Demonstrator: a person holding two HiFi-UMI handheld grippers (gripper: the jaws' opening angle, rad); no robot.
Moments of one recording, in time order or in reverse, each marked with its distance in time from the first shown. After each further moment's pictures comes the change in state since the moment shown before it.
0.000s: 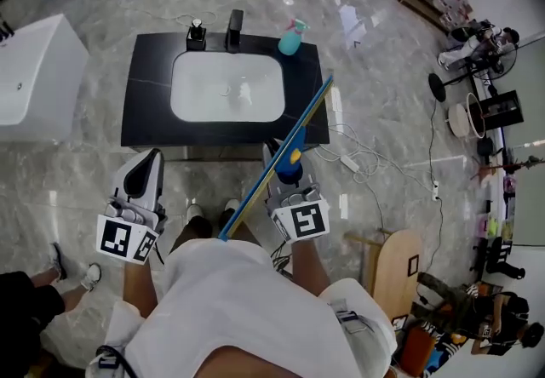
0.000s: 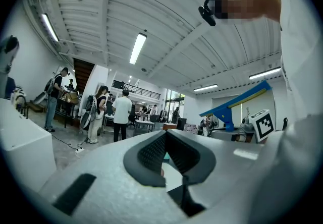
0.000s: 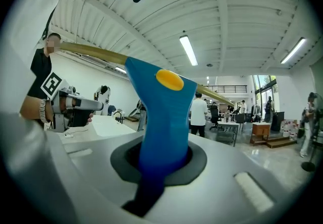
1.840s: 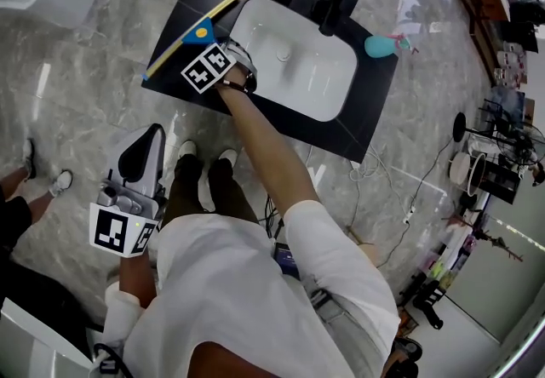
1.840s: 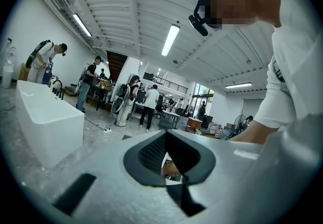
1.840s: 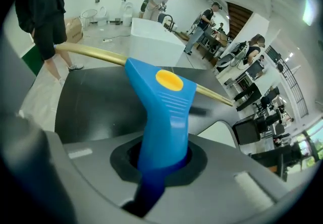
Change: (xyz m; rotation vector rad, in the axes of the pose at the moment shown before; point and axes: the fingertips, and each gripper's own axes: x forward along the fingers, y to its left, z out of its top) left arm -0.026 0.153 -0.070 -0.174 0.070 0.319; right arm 0.391 0.175 -0.346 -0.594 0.935 0.426
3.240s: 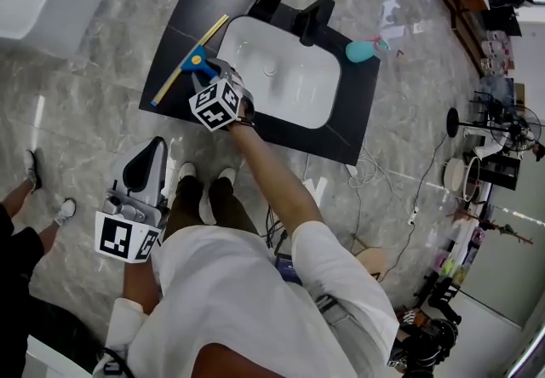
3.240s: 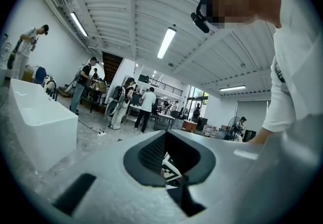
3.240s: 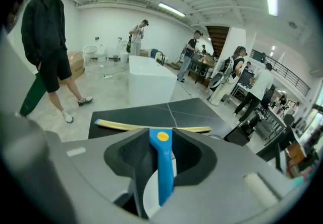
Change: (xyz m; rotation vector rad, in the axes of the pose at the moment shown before) left arm -0.002 -0.011 0.010 0.008 -0.027 -0.065; right arm -0.085 0.001 0.023 0.139 -0.362 0.024
